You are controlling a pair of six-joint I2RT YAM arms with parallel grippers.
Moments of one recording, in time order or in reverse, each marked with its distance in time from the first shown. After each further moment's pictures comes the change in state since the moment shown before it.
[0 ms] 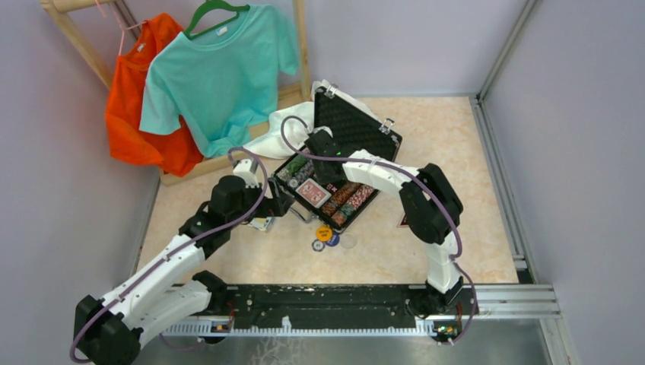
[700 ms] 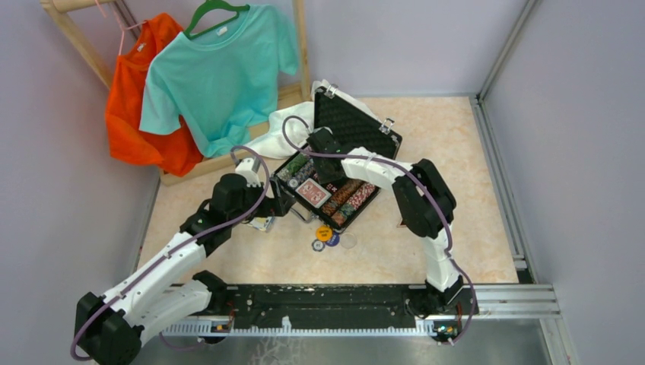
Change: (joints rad) left arm 0.006 0.020 0.017 -0.014 0.023 0.008; right arm -0.043 0.091 0.032 0.016 -0.053 -0.032
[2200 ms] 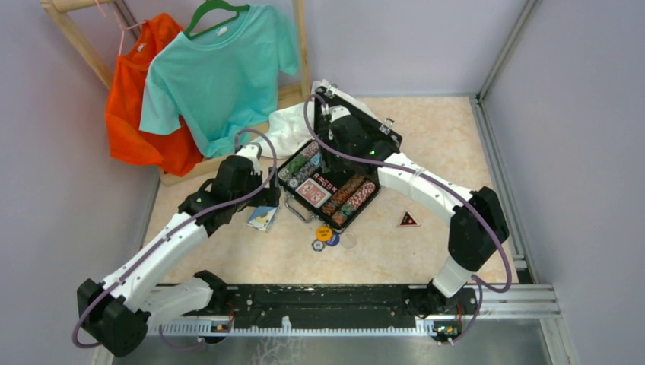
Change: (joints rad) left arm 0.004 0.109 0.248 -0.287 -0.204 0.147; right arm -0.011 -0.394 -0.164 0.079 -0.051 -0.018
